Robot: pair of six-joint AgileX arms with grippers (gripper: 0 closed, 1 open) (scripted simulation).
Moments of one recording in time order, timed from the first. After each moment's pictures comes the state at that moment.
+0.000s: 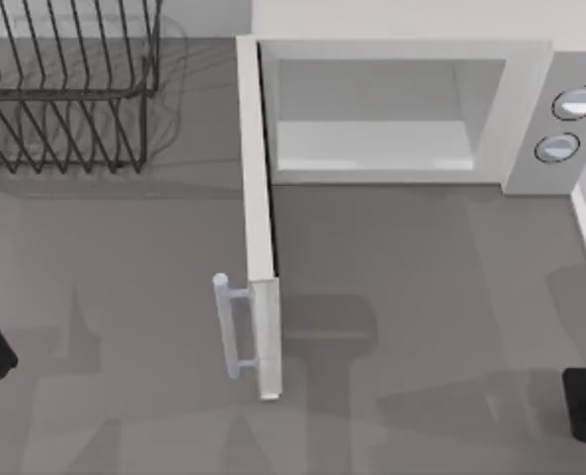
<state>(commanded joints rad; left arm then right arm) 0.00 0.00 0.00 0.00 0.00 0.00 0.17 1.52 0.53 -0.58 0.00 0.23</state>
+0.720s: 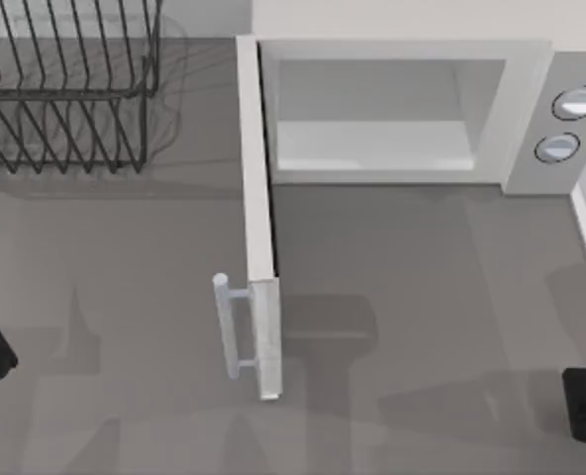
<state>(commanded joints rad) 0.00 0.00 0.00 0.00 0.00 0.00 0.17 1.52 0.53 -0.58 0.00 0.23</state>
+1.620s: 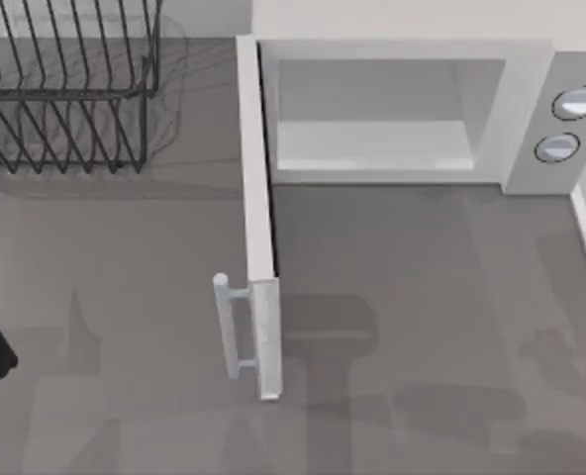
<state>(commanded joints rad) 0.00 0.00 0.00 0.00 0.00 0.00 0.17 1.30 0.85 -1.11 0.01 0.23</state>
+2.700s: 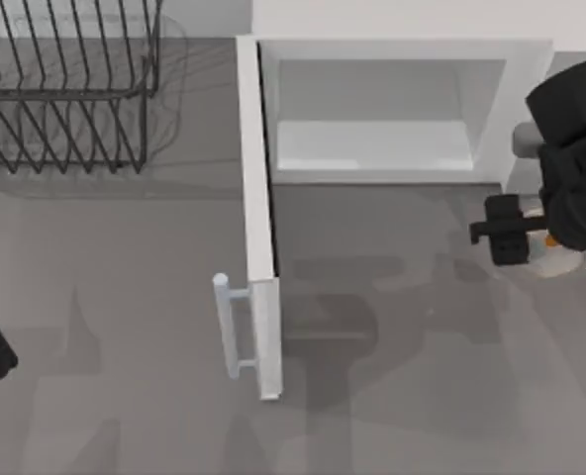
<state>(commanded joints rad) 0.00 0.00 0.00 0.00 0.00 0.00 0.36 1.69 1.02 -0.51 0.25 0.26</state>
